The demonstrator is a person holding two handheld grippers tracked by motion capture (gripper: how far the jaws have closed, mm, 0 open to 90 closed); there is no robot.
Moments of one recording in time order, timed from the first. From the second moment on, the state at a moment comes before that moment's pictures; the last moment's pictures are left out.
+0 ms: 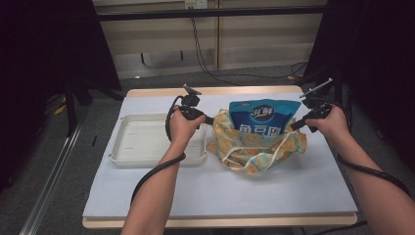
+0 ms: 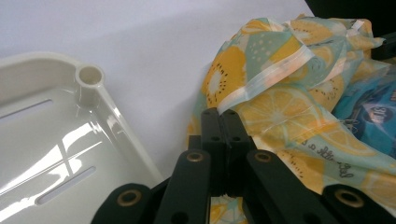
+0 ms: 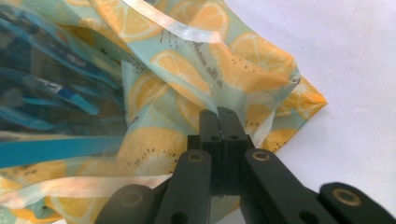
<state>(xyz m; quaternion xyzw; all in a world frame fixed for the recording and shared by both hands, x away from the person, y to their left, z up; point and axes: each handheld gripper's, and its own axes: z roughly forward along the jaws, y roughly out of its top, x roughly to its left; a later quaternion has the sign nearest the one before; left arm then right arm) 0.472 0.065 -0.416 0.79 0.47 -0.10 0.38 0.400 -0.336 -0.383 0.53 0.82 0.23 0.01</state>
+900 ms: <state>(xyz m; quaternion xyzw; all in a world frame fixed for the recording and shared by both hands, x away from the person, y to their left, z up) 0.431 0.072 -0.388 0.83 0.37 -0.08 0.40 0.372 -0.334 -0.368 0.52 0.82 0.23 0.03</state>
